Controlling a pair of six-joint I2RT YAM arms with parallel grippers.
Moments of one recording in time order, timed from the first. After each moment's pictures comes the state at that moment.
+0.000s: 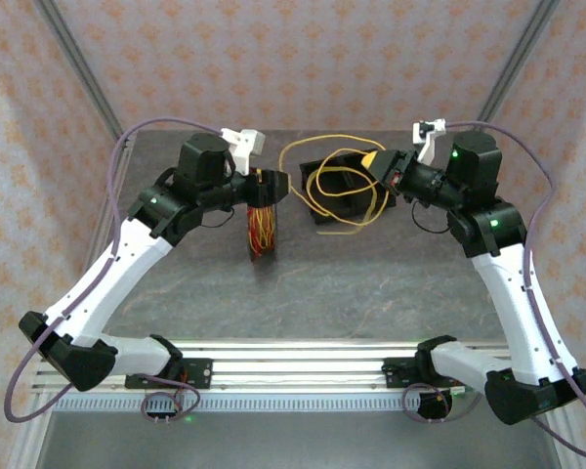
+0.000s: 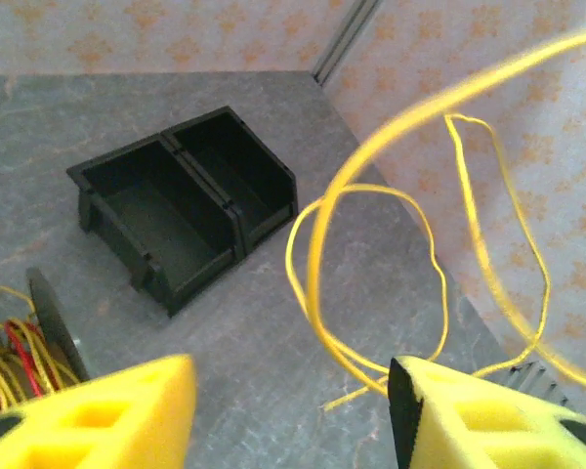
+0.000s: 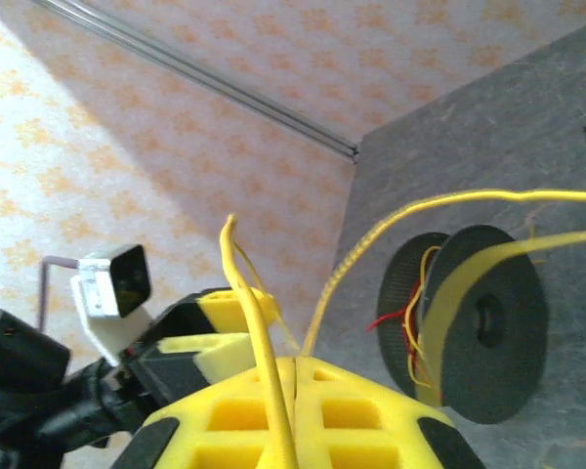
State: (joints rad) left arm -0.54 1.30 1.49 -0.65 0.24 -0.44; right arm 0.27 1.09 1.43 -0.59 -0.61 0.90
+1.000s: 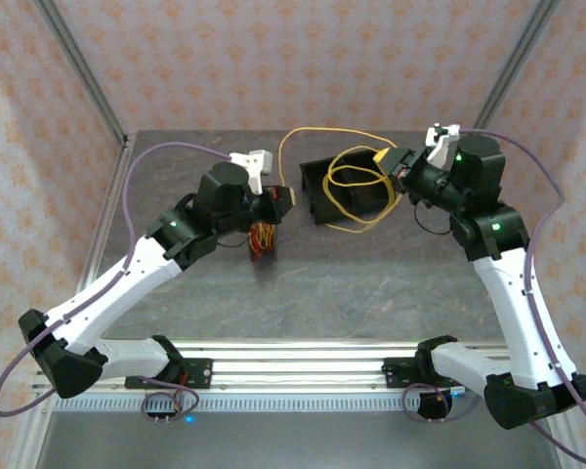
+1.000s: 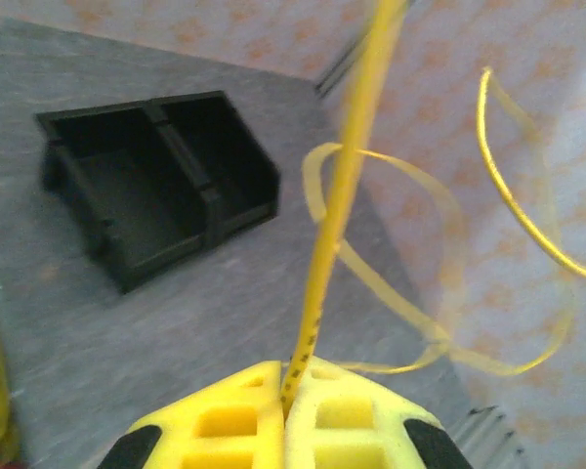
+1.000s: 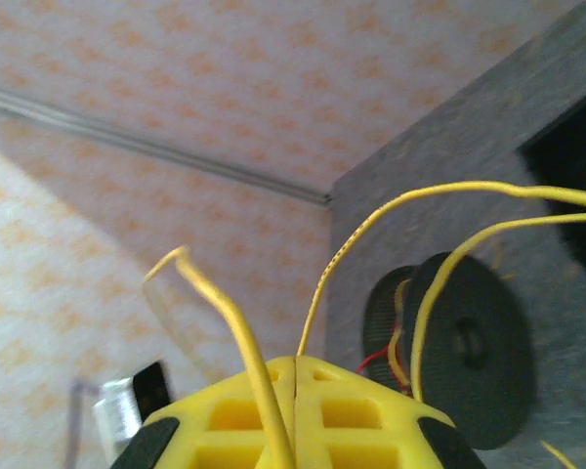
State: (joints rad) left arm -0.69 1.23 1.37 -0.60 0.02 -0.59; right arm 0.21 1.07 1.42 -0.66 -0.45 0.98
